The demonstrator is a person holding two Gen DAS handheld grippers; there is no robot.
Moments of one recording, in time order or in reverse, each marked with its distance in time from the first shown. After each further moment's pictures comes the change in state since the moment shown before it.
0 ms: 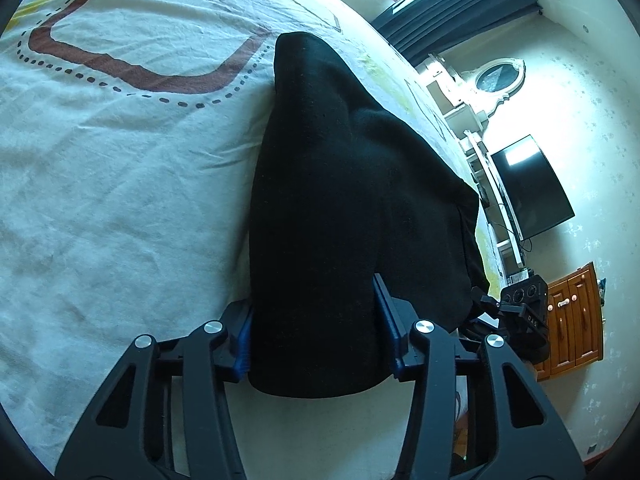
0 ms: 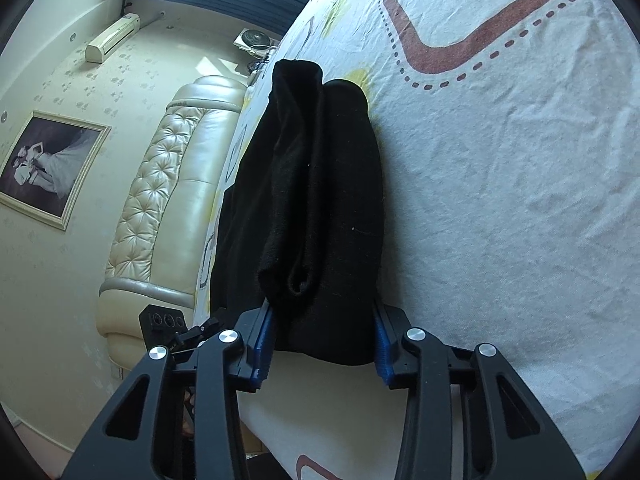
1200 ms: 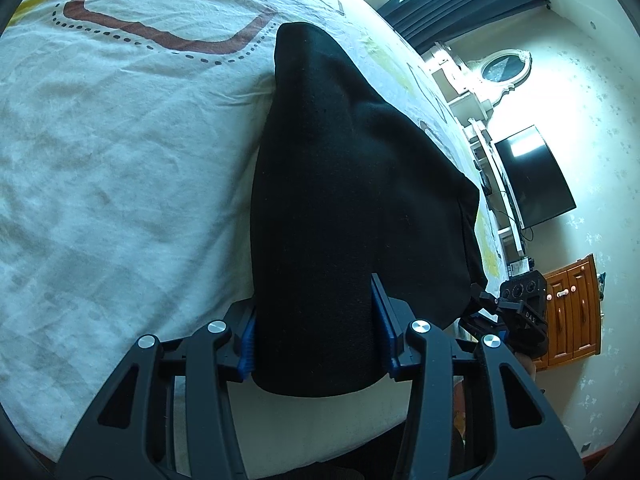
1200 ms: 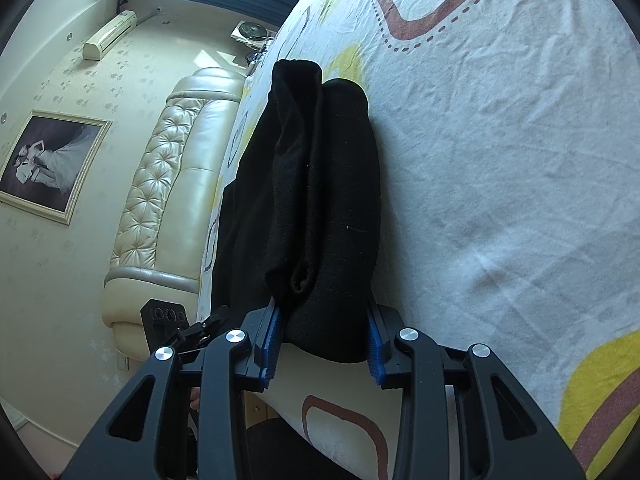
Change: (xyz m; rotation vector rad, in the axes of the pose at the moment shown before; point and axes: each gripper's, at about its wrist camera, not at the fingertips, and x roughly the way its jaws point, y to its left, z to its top) left arm -0.013 0.001 -0.009 -0.021 0.058 0.013; right arm -0.021 -0.007 -0.023 0.019 0.046 0.003
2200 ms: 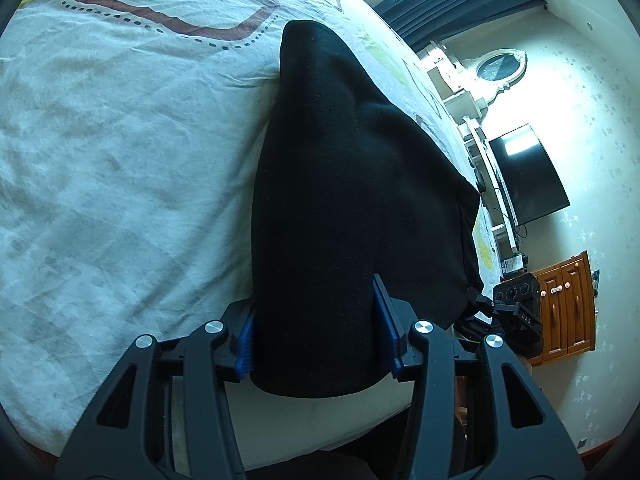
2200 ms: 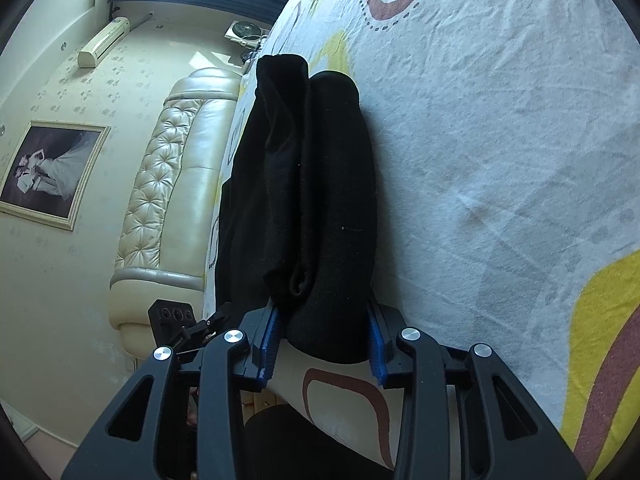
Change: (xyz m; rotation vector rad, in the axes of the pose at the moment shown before) left arm 0.007 0.003 0.013 0.006 0.010 -0.029; right arm -0.007 -0.010 -0.015 0.047 0.015 0.021
